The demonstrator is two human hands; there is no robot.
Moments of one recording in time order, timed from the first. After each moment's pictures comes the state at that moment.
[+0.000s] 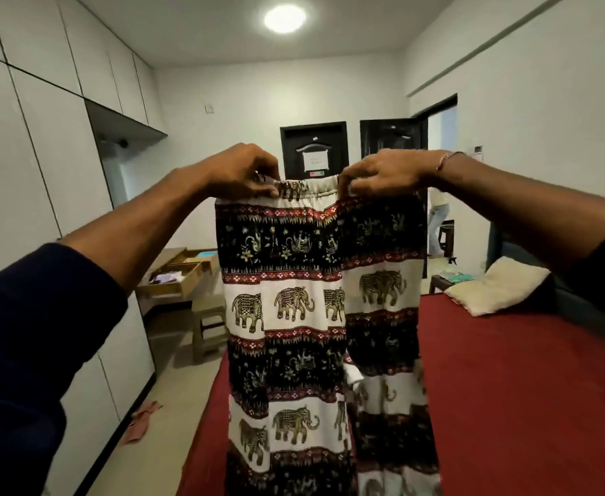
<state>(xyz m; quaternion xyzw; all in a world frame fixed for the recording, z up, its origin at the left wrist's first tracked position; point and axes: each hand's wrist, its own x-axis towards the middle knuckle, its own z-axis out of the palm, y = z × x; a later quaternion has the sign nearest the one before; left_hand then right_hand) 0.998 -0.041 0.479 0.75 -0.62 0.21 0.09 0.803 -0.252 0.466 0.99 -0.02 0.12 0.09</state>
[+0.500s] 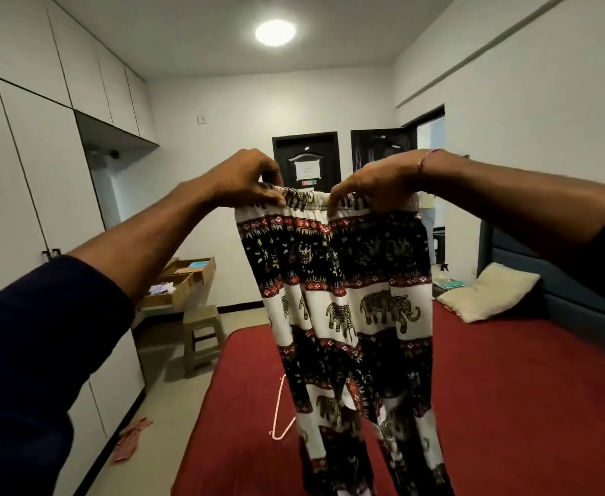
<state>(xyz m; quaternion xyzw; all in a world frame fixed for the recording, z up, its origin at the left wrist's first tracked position) 0.984 -0.071 0.480 0.75 -0.61 0.23 0.13 0.802 -0.253 0.477 0.99 -0.07 0.01 0.13</state>
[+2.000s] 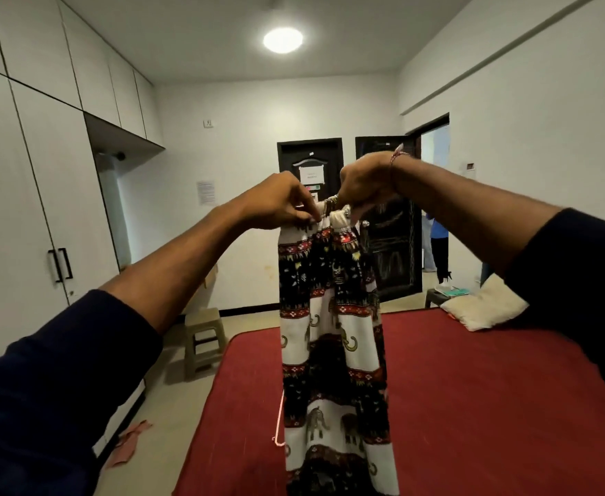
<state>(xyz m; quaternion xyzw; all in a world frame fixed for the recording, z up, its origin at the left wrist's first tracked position) 0.966 -0.077 0.451 0.72 -0.65 0.16 0.20 0.847 -0.228 0.482 0.96 -0.21 0.10 -0.16</state>
